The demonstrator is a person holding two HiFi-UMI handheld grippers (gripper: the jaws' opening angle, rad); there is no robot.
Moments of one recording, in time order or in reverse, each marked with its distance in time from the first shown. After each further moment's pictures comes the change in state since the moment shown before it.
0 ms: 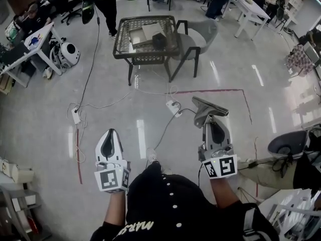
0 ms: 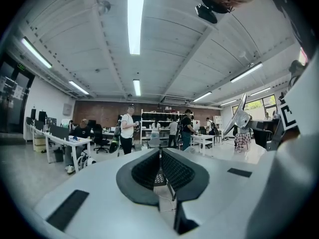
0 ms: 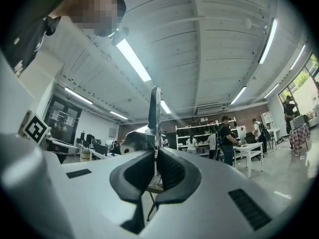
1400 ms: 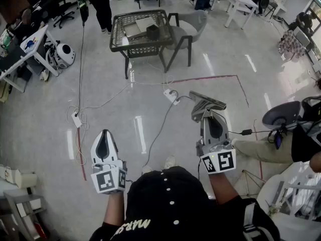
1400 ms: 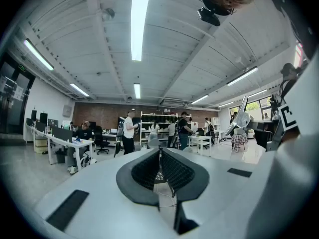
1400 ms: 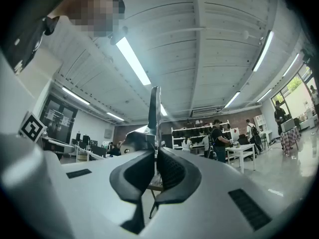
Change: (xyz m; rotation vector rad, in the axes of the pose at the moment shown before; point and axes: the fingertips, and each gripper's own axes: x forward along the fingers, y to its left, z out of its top) left arm -0.116 0.033 0.006 0.005 -0.017 -0.021; right arm -0.091 0.077 0.027 -0.001 -0.014 -0.074
